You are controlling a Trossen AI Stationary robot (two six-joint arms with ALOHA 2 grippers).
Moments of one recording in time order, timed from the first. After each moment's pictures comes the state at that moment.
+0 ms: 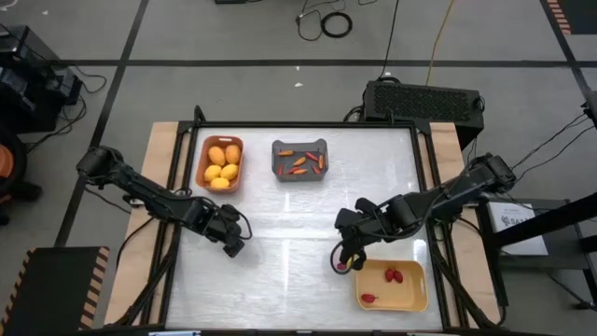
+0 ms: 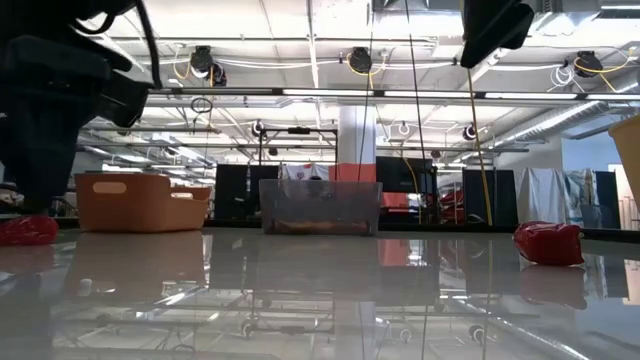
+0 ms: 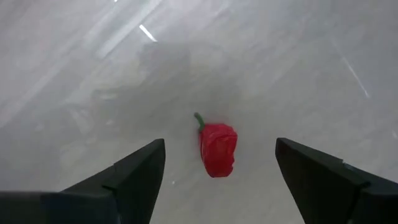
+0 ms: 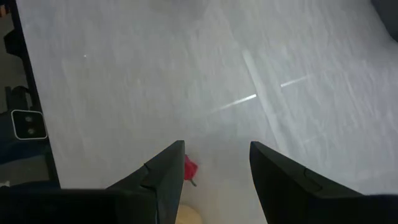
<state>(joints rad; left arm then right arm) -0.41 1.29 0.68 -0.71 -0.01 -1.25 0.40 1.53 1.35 -0.93 0.18 0.76</state>
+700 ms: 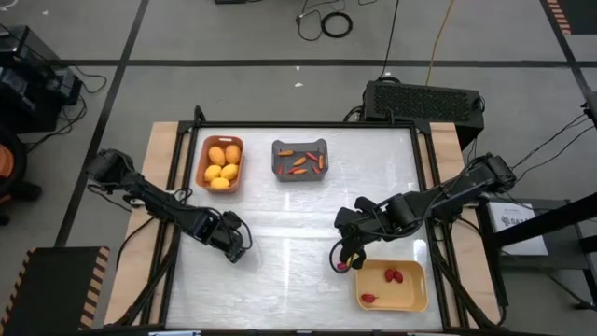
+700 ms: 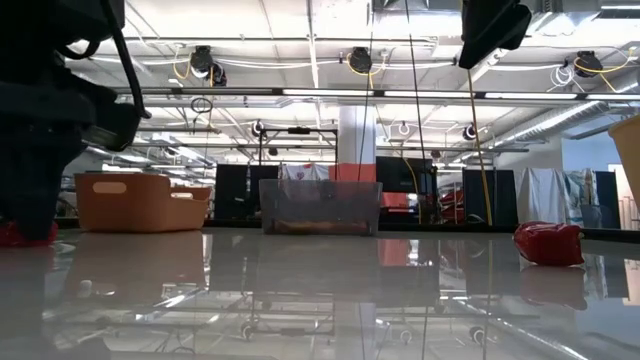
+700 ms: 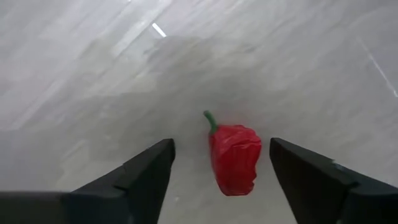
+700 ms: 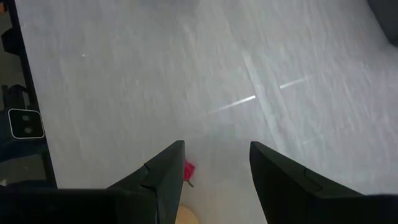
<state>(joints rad) -0.47 1.43 0.64 -0.61 -0.04 -1.30 0.39 1.53 1.35 -0.93 0.18 0.74</state>
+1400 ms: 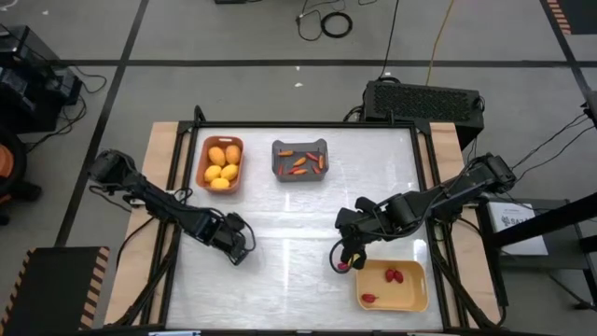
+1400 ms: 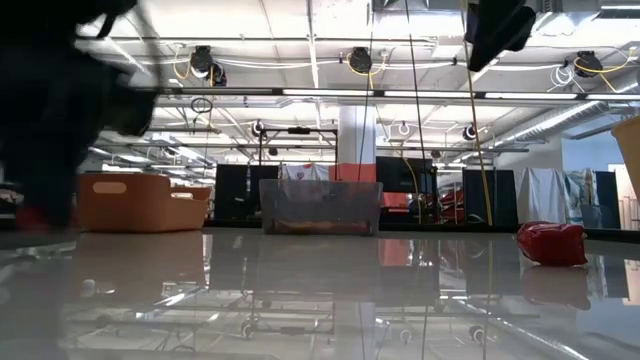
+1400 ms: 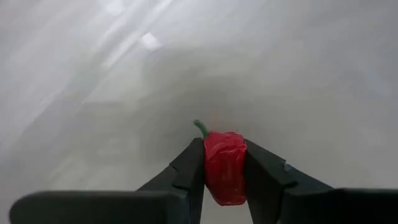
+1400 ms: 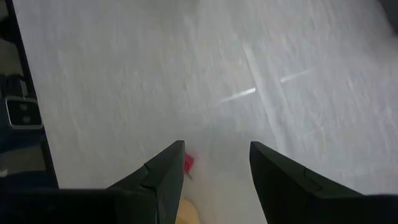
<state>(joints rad) -0.47 1.43 0.68 -0.58 -0.06 -1.25 0.39 1.53 1.35 -0.95 0.16 0.74</state>
